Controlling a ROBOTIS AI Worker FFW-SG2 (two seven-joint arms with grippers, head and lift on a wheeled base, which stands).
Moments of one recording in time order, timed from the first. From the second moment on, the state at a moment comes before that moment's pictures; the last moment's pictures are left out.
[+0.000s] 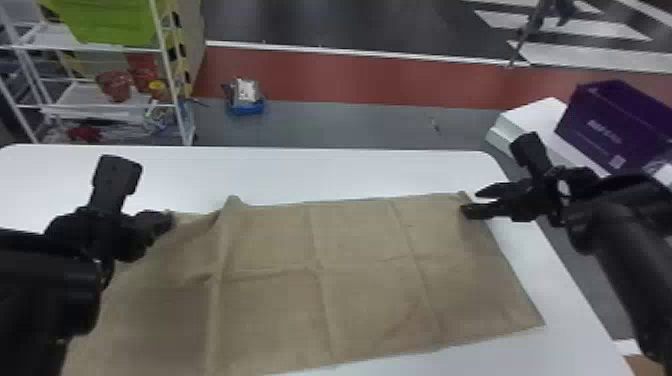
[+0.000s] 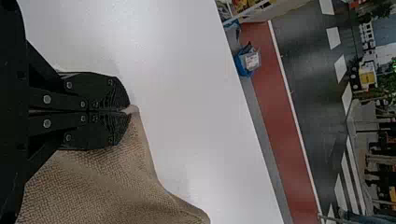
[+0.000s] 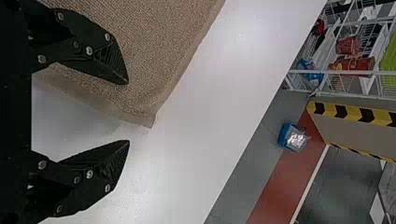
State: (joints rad) left arm -0.16 0.08 0.03 -1.58 -0.38 0.73 -0.51; right arm -0.69 -0.40 -0.08 -0.64 0.48 0.19 0.91
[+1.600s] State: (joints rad) left arm -0.03 0.08 0.11 -1.80 -0.34 0.65 -0.45; right arm -0.31 -0.41 -0.43 -1.08 0.35 -0.23 1.15
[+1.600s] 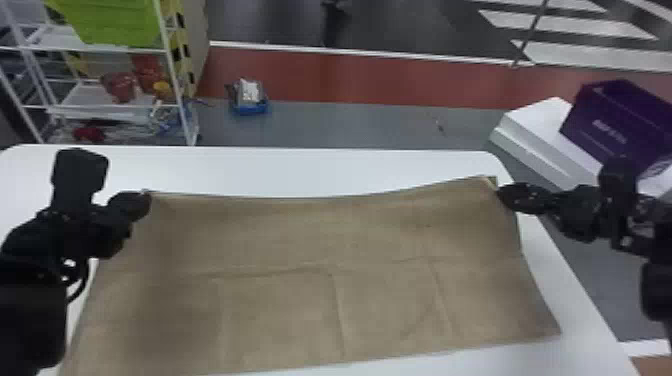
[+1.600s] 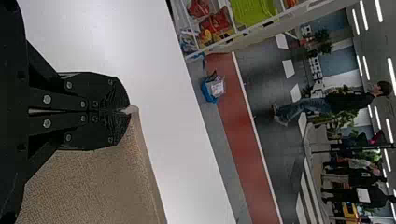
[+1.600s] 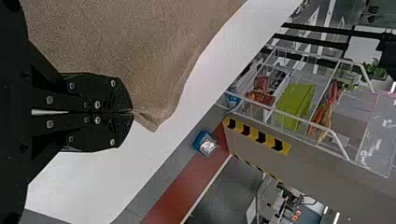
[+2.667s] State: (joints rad) left arm 0.41 0.03 0.22 -2.22 -0.22 0.60 -0.46; right arm 0.08 -0.42 -0.60 -1.28 0.08 -0.49 1.25
